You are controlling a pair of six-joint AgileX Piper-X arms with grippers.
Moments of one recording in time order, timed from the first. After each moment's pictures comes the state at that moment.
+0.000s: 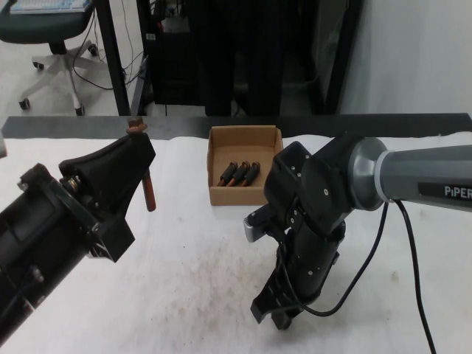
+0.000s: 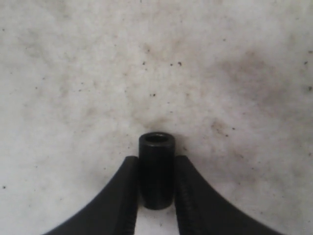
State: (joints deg) left arm -26.8 36.0 -16.2 -22.1 13.0 -25.0; right arm 36.0 105.1 -64.8 48.7 -9.9 1.6
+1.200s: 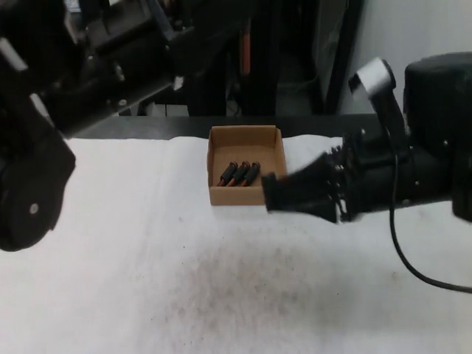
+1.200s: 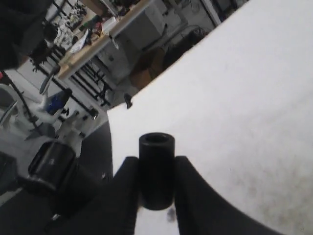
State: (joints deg) left arm -26.8 70.4 -44.1 -36.1 38.2 -28.4; right arm 25.6 73.1 -42.2 -5.5 -56.7 15.9
